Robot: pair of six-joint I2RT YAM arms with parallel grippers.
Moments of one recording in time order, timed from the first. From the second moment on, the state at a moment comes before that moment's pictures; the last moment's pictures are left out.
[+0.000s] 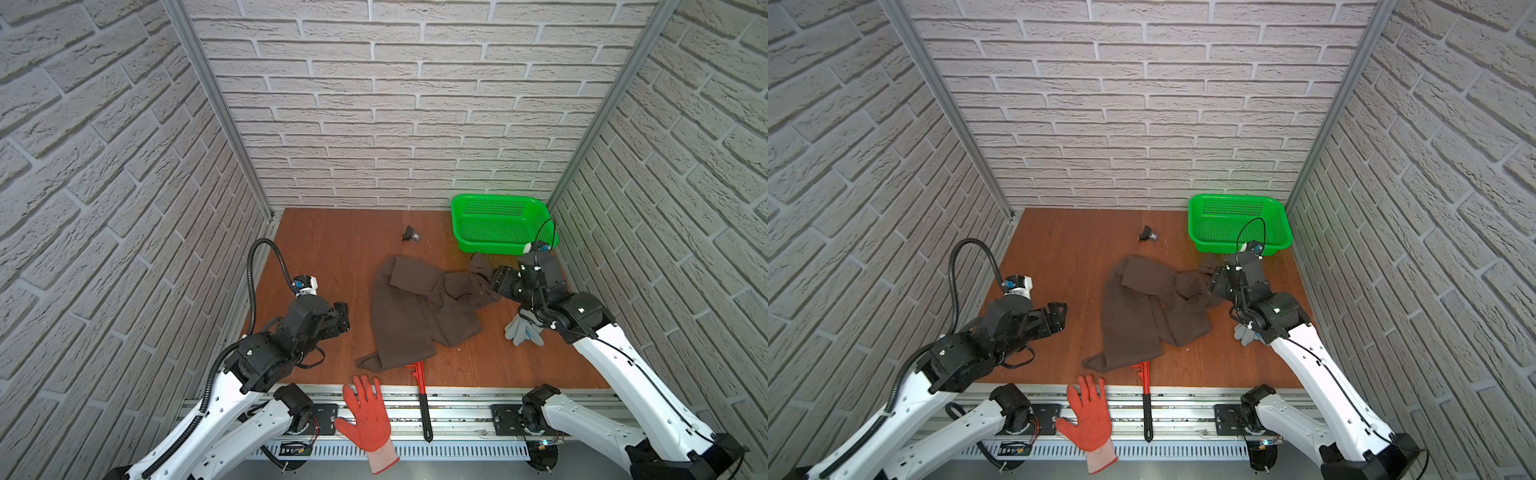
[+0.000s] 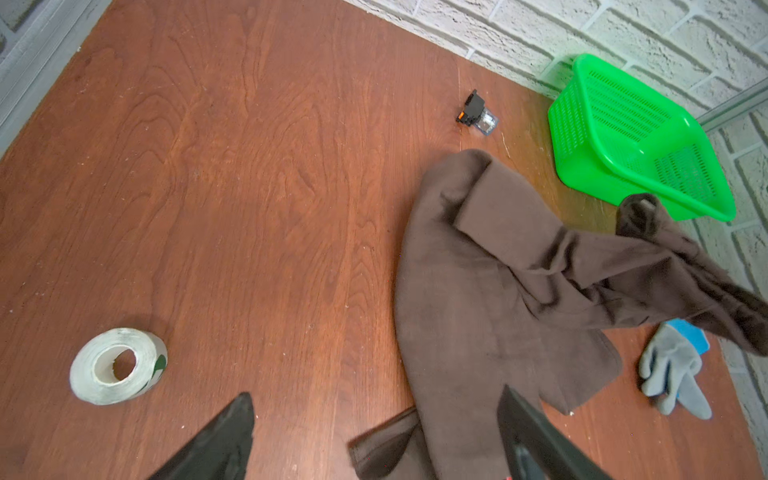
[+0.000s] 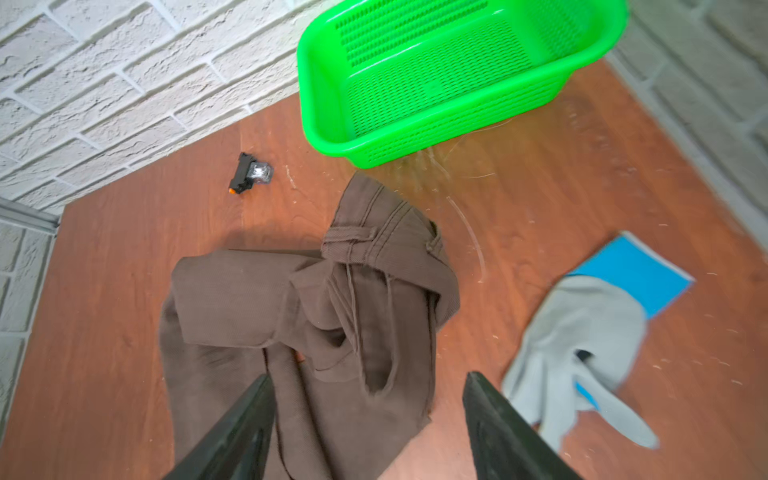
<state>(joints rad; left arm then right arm) -0.74 0.68 0.88 -0.98 -0.36 -0.78 0.37 0.95 1.10 -0.91 0.35 0.70</state>
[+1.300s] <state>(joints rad) -1.27 1.34 0.85 -0.57 -0.40 -0.77 0.37 0.61 0.97 -1.31 0.27 1.06</state>
